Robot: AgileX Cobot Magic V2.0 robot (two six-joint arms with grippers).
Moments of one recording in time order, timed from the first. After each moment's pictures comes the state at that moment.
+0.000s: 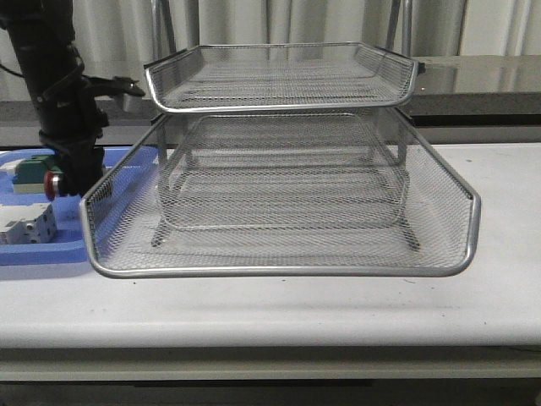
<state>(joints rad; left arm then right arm) -0.13 2.38 -2.16 -0.02 1.22 0.86 0.04 0.56 -0.79 -0.01 1.06 -0.02</state>
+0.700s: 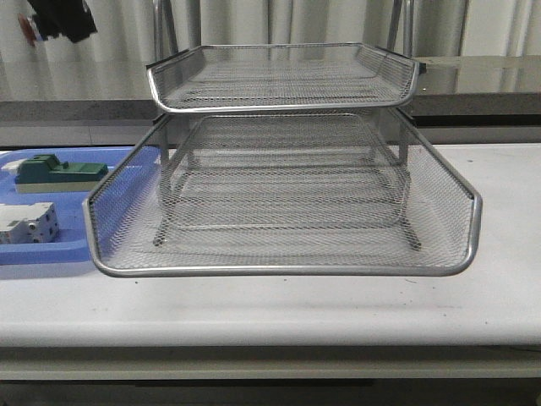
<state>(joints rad) -0.12 2.09 -2.28 -0.01 1.25 0.67 0.04 0.56 -0.79 -0.01 1.06 -0.02</state>
